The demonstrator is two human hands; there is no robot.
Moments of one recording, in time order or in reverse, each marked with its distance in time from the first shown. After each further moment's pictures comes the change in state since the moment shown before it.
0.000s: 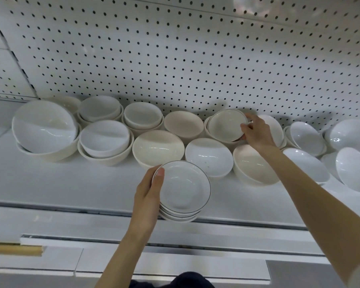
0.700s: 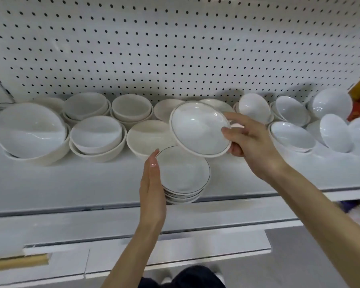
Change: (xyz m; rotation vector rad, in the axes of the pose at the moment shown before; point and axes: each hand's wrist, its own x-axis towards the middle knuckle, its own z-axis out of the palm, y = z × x) left_hand -0.010 -0.008 0.000 0.013 -0.015 0.029; right_hand -0.156 -0.087 -0.029 0.750 -0.138 0.037
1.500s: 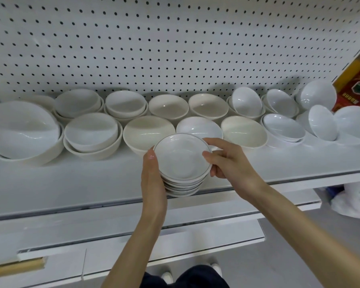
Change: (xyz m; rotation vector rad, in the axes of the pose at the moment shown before) left_hand 0.002 0.006 0.002 -0.183 -0.043 -0.071; right_hand -0.038 0.026 0.033 -0.037 -0.039 0.183
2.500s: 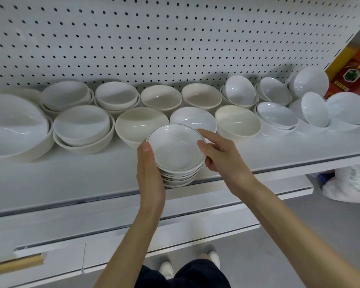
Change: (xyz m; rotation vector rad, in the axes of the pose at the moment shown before) left_hand 0.000 -0.008 0.002 0.023 0.031 0.053; right_hand -0.006 0.008 0.009 0.034 0.059 0.009
